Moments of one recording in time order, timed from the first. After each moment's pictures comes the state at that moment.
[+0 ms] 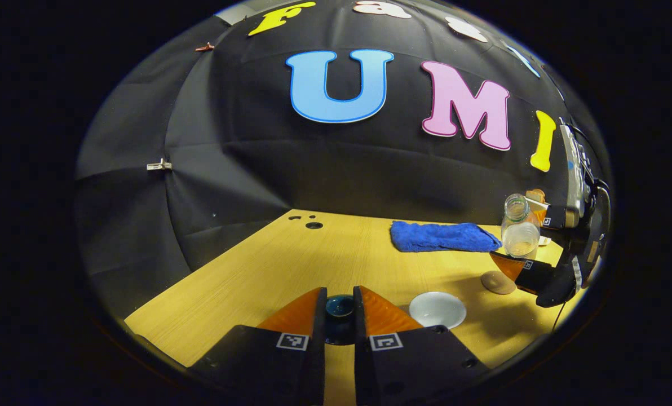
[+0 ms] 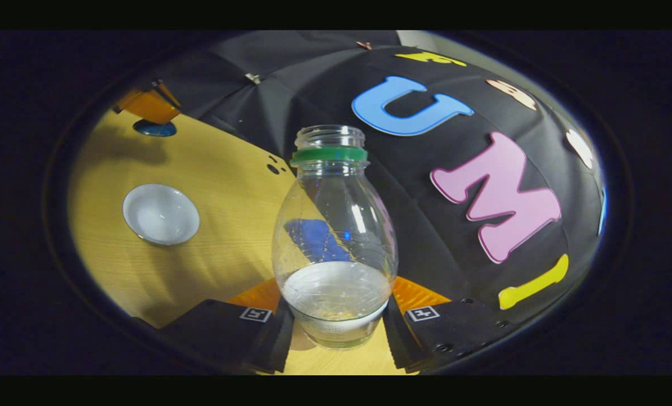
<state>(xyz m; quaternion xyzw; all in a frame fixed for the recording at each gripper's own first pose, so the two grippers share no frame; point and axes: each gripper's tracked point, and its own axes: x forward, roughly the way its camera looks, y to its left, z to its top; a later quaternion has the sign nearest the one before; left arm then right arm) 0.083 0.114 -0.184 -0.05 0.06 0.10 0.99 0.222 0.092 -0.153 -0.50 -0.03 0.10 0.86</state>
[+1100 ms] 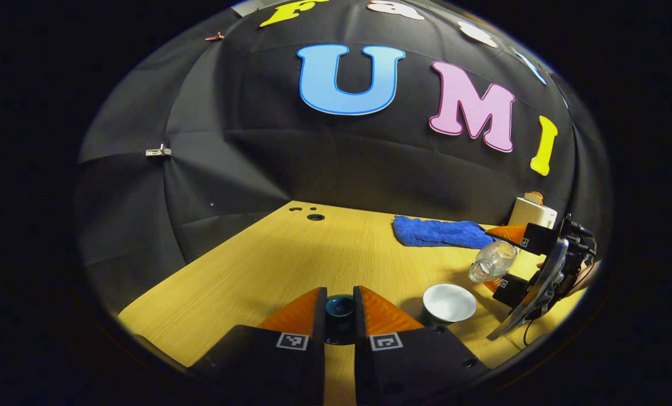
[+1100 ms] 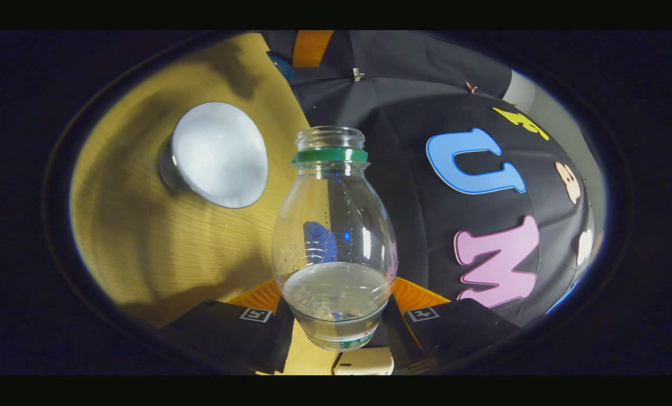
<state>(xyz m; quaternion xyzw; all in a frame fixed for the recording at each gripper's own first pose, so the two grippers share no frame) 0.079 0.128 -0.198 -0.07 0.06 0.09 0.99 0.232 0.117 -0.194 -0.68 -0.11 0.11 0.72</state>
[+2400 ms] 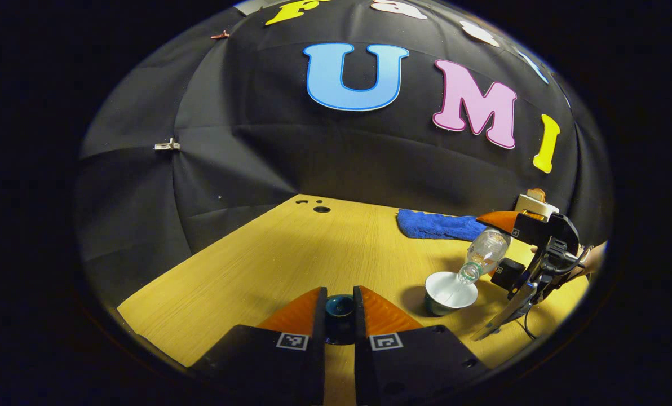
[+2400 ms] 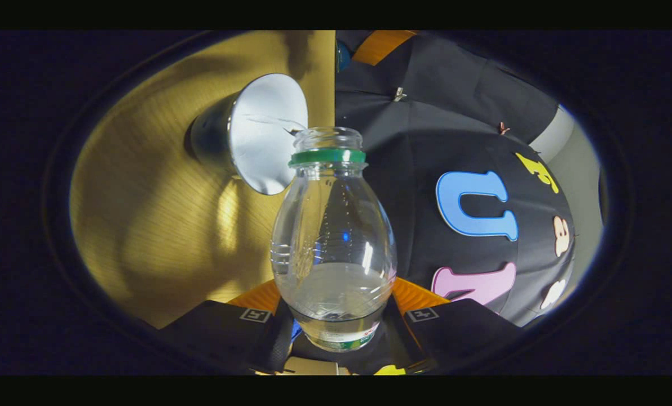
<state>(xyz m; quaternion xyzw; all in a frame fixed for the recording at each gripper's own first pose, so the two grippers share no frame) 0.061 0.128 -0.211 -0.07 0.07 0.10 0.99 0.240 0.132 -0.186 -0.76 -0.17 0.12 0.61</state>
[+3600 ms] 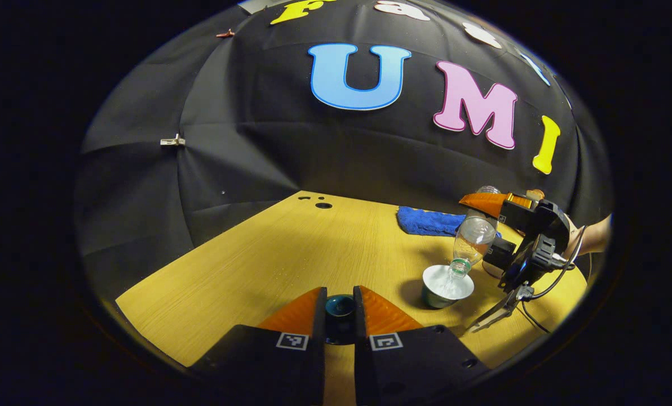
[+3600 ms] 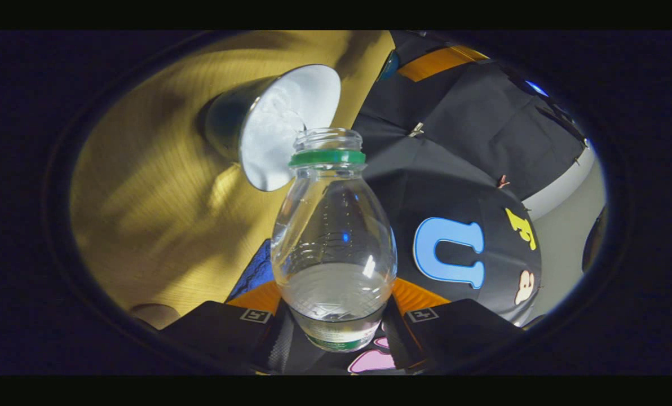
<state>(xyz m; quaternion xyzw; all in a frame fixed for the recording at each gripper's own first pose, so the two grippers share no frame) 0.045 0.123 -0.218 -0.08 0.08 0.10 0.99 0.244 0.165 -0.159 -0.82 -0.28 0.13 0.48</state>
